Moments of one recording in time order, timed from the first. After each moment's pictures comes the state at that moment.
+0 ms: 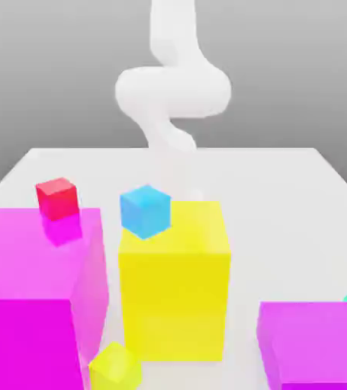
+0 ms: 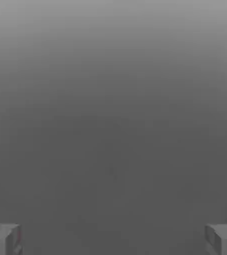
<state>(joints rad) 0.04 -0.73 -0.01 -2.31 0.08 2.32 0.84</state>
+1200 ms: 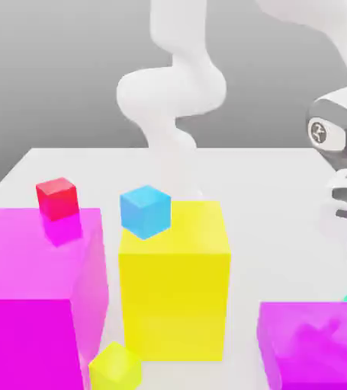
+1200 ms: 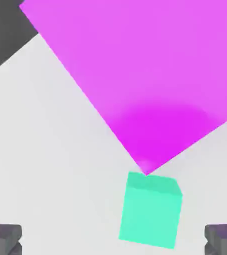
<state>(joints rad) 0.52 0.20 0.20 -2.43 0.09 2.67 2.11</state>
